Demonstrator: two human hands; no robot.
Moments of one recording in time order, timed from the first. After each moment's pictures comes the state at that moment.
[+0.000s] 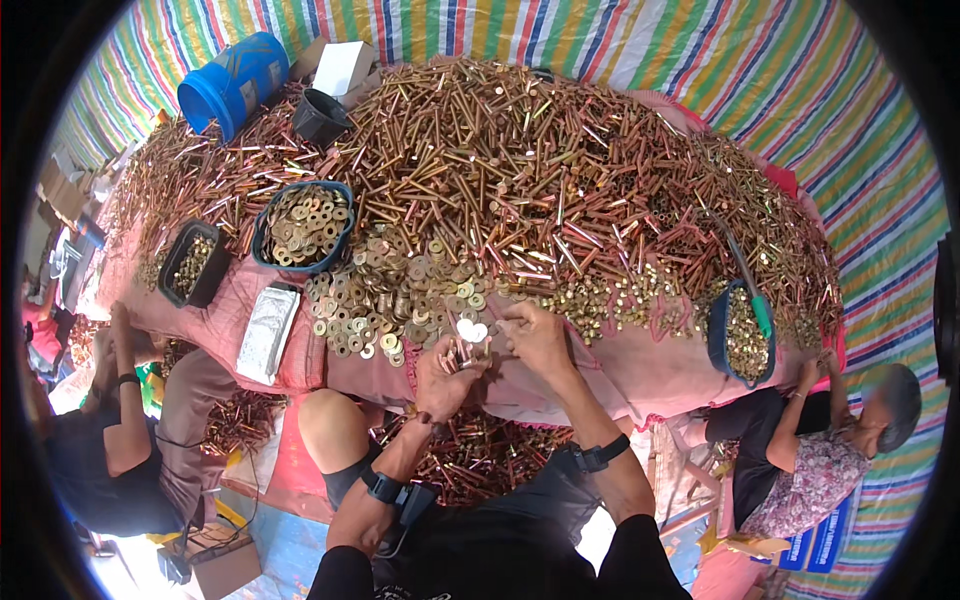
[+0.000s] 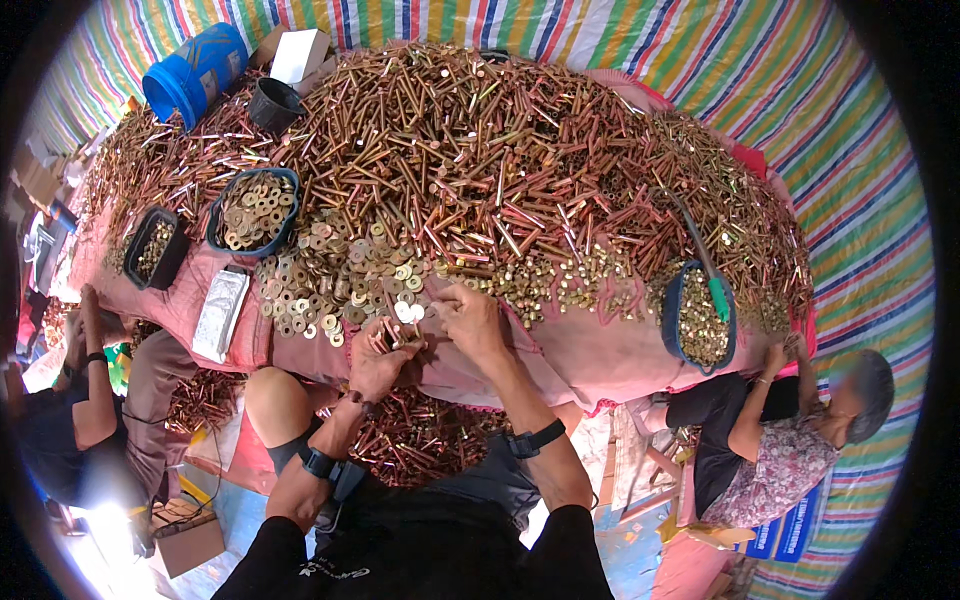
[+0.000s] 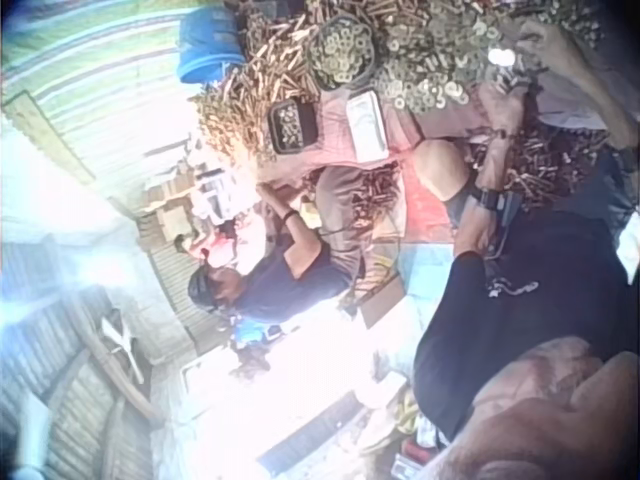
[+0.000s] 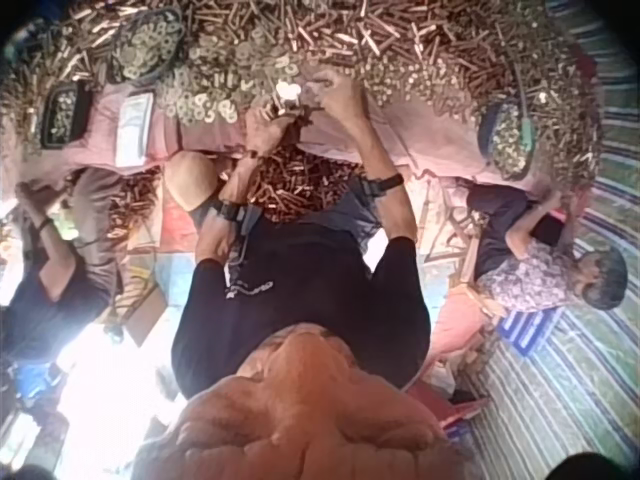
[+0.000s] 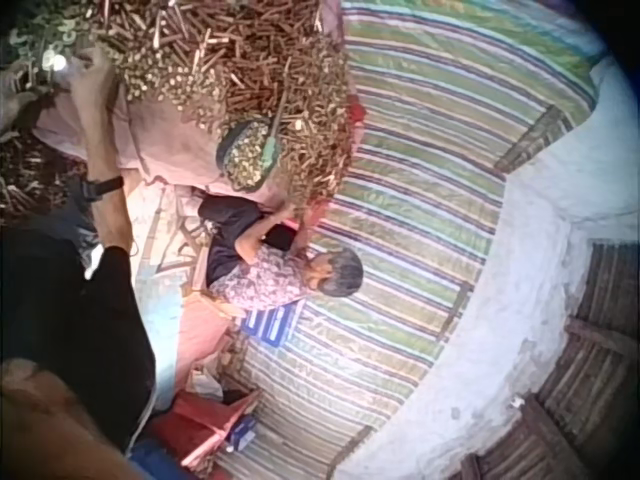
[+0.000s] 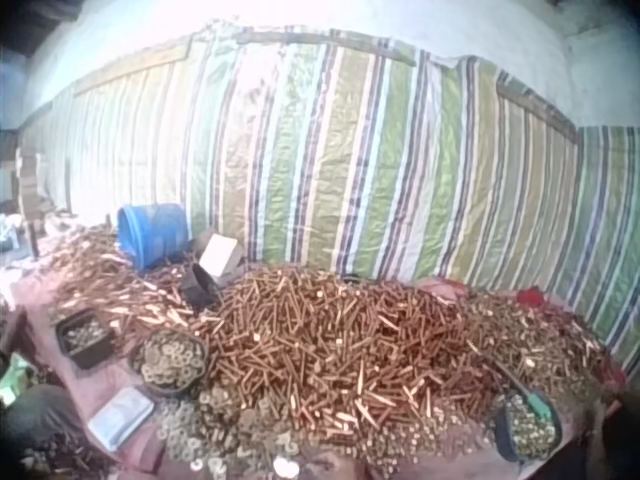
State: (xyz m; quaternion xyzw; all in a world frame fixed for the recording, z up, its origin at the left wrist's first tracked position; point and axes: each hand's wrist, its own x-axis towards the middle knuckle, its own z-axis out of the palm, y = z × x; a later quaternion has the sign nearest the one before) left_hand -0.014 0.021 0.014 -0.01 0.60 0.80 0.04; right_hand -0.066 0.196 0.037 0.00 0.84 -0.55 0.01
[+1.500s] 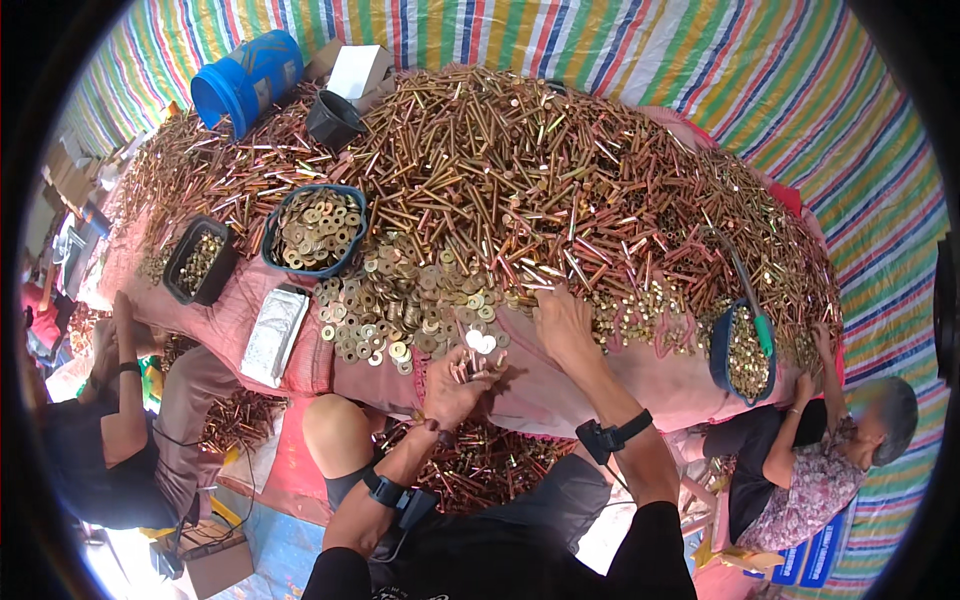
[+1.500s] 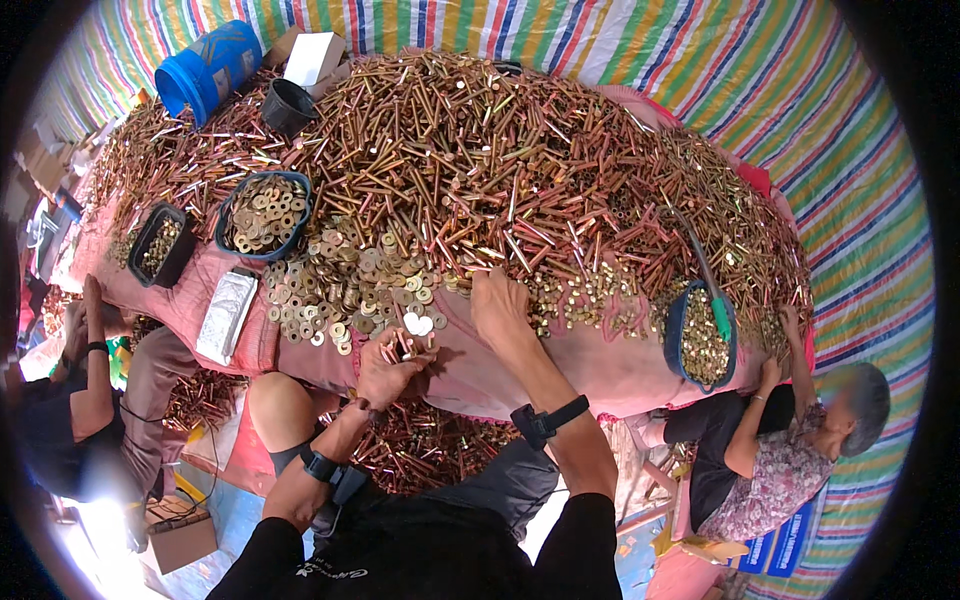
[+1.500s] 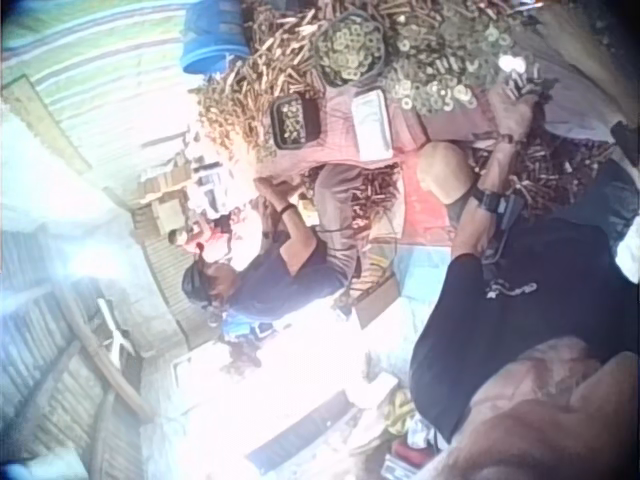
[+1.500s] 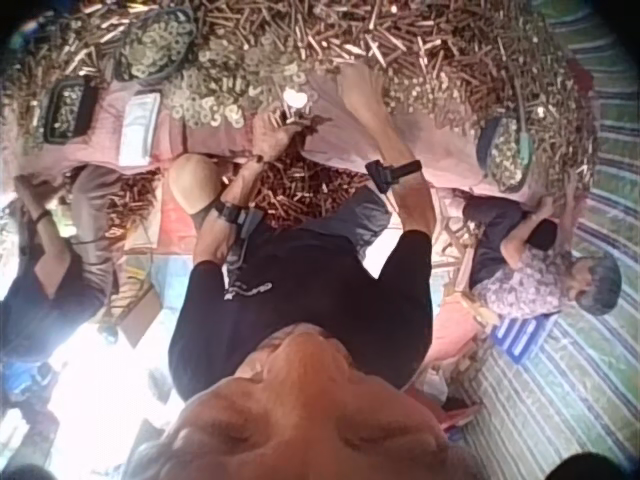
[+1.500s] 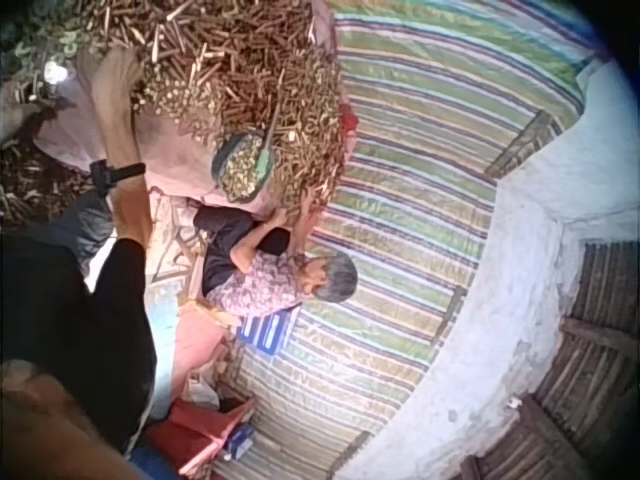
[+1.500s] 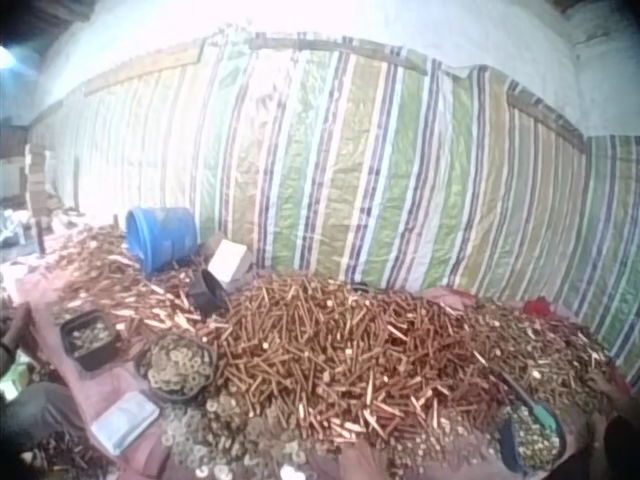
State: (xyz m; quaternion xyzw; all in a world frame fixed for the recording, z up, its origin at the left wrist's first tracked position) left_hand -0.016 0.021 0.009 0.01 0.61 0.79 0.06; right_hand -0.104 0.220 0.062 -0.11 0.98 -0.14 -0.10
